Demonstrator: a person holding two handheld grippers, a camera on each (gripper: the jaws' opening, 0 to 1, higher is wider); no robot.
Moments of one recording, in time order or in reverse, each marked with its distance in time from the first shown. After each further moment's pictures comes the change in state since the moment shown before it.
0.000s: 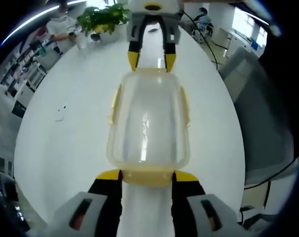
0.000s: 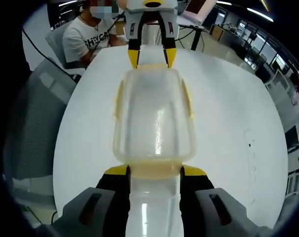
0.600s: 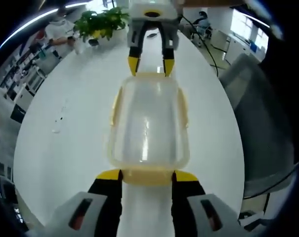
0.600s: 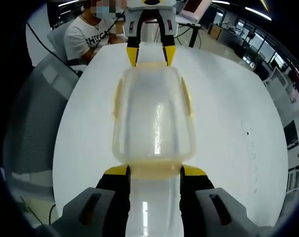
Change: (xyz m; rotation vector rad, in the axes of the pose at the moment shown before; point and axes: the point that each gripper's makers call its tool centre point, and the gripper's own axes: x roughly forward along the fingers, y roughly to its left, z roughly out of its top) left arm 0.014 -0.005 0.037 0.009 -0.031 -0.001; right arm -0.013 0.000 -0.036 0.014 0.010 -0.008
